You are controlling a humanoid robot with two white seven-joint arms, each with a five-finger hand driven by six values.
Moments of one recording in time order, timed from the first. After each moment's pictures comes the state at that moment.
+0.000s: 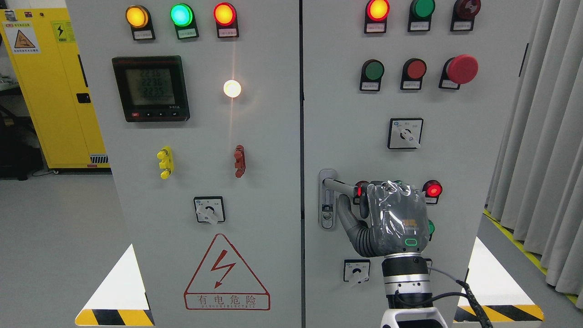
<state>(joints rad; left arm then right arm) -0.04 -0.11 -0.08 0.00 0.15 -0.04 0.10 -0.47 0.12 0.21 -1.77 1.40 0.18 -0.09</state>
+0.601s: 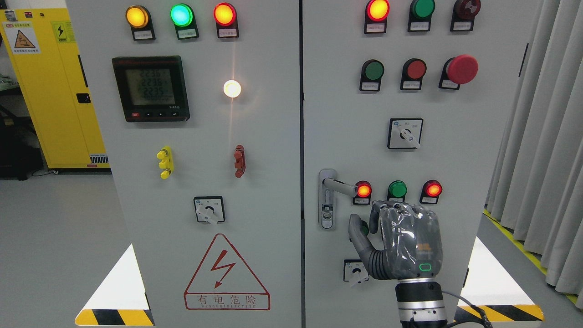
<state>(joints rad) -0.04 -0.11 -0.08 0.00 0.15 -0.04 0.10 -0.33 0.09 0.14 -1.84 1.36 0.05 -0.17</state>
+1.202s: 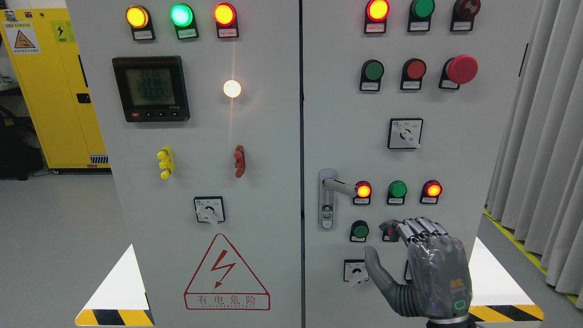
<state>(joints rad) -0.04 -0.11 -0.08 0.00 0.15 -0.04 0.10 -0.21 0.09 0.00 -1.91 1.23 -0.25 -0.23</state>
